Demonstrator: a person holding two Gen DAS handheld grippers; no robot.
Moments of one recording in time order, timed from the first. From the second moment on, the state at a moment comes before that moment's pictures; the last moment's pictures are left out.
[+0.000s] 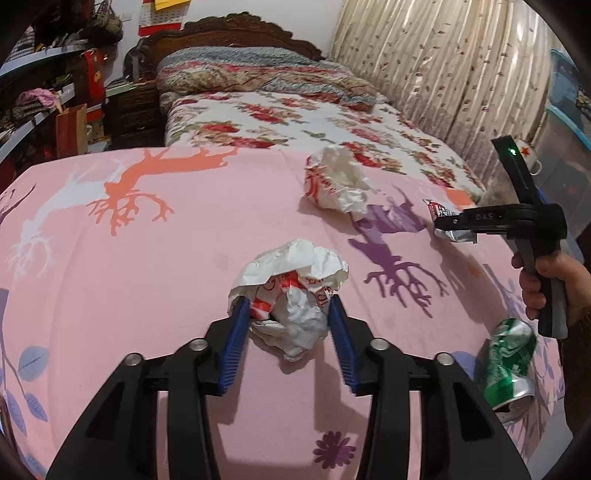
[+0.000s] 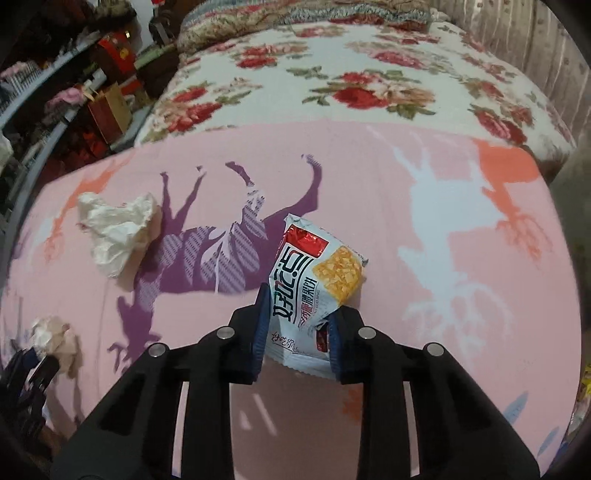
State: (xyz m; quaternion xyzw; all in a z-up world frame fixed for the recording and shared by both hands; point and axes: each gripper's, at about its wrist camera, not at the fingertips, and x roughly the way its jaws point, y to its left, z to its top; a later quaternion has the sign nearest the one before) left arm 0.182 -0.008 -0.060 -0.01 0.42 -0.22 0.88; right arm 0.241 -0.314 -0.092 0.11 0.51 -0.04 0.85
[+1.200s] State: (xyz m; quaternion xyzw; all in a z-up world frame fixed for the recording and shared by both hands) left arm 0.061 -0.670 -0.031 0.18 0.49 -0.57 0.64; right arm -0.111 -0.717 -0.116 0.26 0.37 -0.29 0.84
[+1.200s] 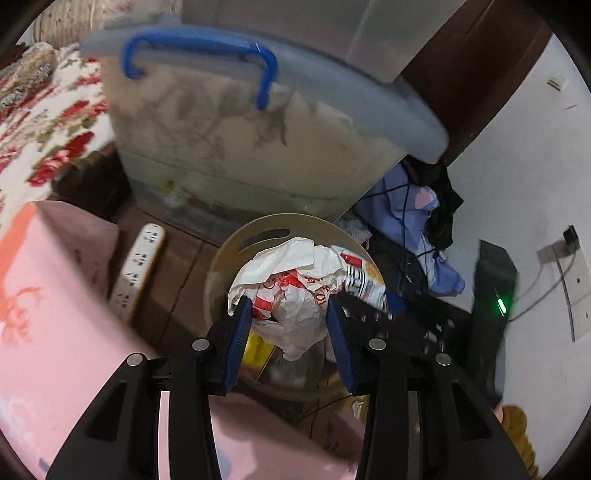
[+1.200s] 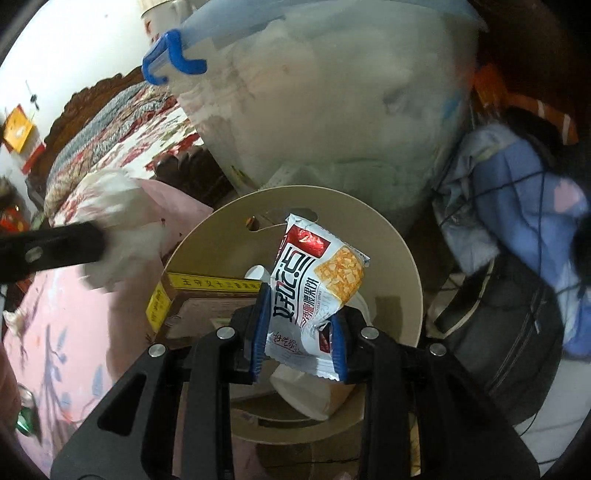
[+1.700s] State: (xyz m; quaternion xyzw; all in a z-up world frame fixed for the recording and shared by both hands) left arm 0.064 -0.617 -0.016 0.14 0.49 -0.55 0.66; right arm -0.132 -0.674 -0.091 0.25 0.29 -0.29 0.88
